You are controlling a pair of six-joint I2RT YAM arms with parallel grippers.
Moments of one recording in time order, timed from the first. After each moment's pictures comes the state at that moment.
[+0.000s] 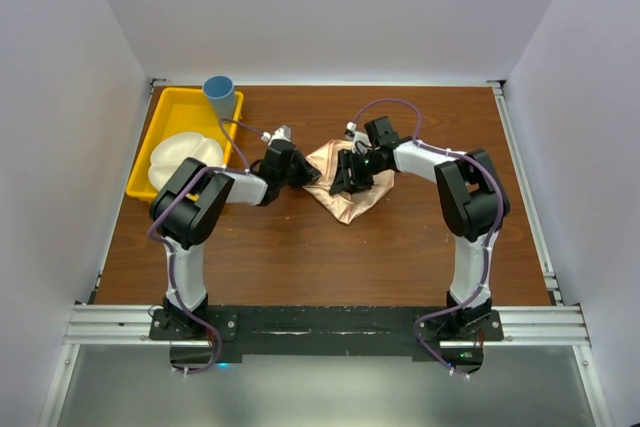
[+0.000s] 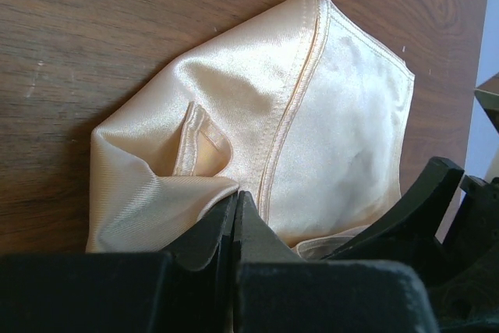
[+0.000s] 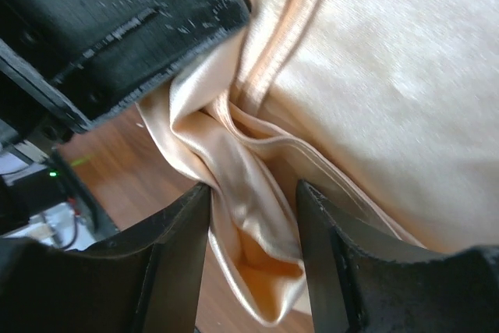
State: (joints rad) left arm -0.50 1.98 0.96 0.44 0.07 -0.93; right arm 0.40 2.03 1.31 -0.34 -0.62 0.36
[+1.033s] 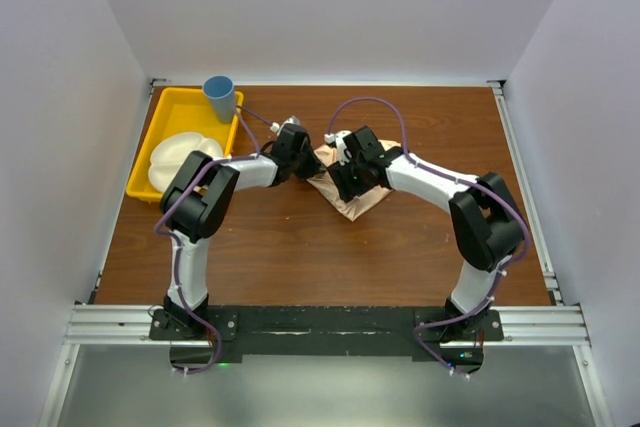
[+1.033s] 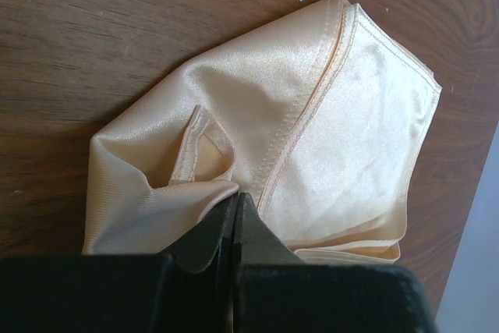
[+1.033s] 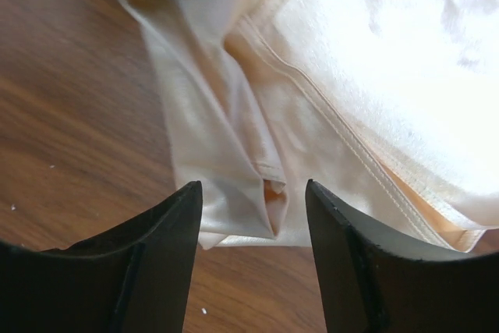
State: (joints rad) left arm -0.51 2.07 1.22 0.11 0.06 -0.96; right arm 0.60 1.80 1.22 -0.43 -0.03 0.03
